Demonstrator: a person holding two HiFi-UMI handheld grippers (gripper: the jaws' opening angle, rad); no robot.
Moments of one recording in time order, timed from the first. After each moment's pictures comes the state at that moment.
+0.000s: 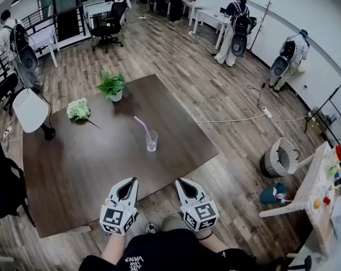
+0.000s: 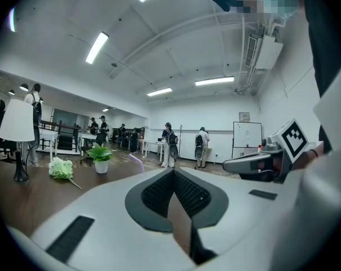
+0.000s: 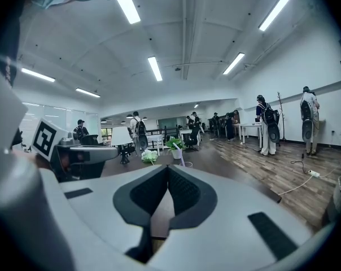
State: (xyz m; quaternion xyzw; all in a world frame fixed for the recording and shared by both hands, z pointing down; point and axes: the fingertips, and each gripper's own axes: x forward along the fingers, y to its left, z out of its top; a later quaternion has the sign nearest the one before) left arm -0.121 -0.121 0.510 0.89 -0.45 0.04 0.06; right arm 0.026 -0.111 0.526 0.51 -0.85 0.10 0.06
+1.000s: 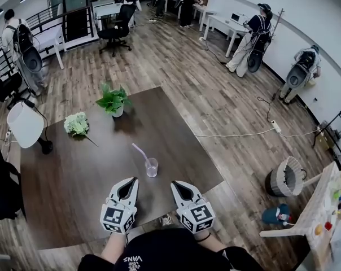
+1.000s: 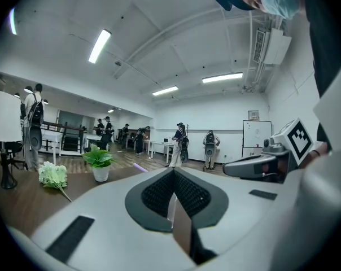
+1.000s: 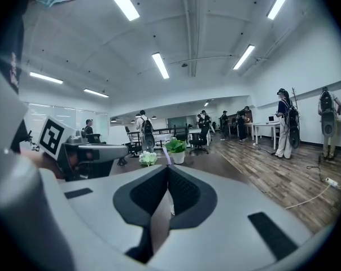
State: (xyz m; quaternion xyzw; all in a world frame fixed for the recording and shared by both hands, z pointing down) left arm -0.099 -0.263 0.517 0.88 -0.47 0.04 0.06; right arm 0.029 -0.253 0.536 0.46 -0.88 0.09 0.07
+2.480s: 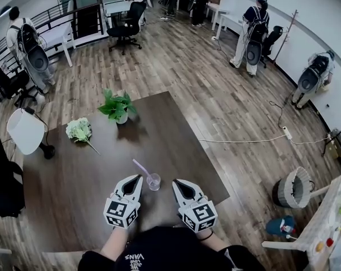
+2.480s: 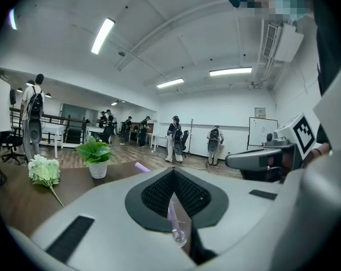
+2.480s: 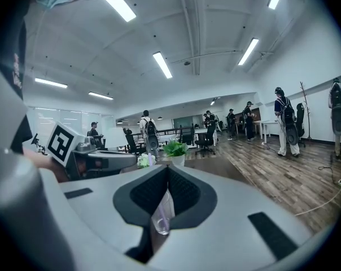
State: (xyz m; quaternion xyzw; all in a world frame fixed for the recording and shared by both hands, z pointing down) left arm -0.084 -0.354 0.543 0.87 -0.48 0.06 0.10; right arm 0.034 -0.339 0.539 0.42 -0.90 0.10 0.06
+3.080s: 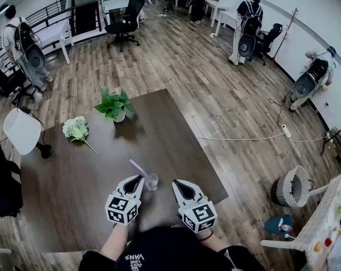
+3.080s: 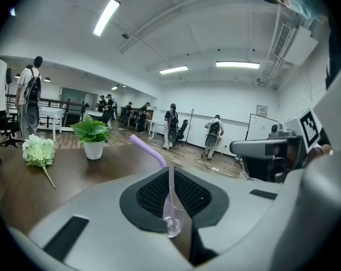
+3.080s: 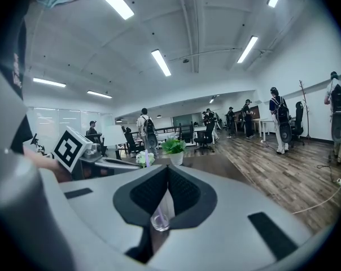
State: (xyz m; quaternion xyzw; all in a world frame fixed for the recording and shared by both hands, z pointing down) left arm -0.072 -0.363 0.587 0.86 -0.47 0.10 0.16; right arm 0.043 -0.343 0.548 0.43 -0.90 0.10 0.07
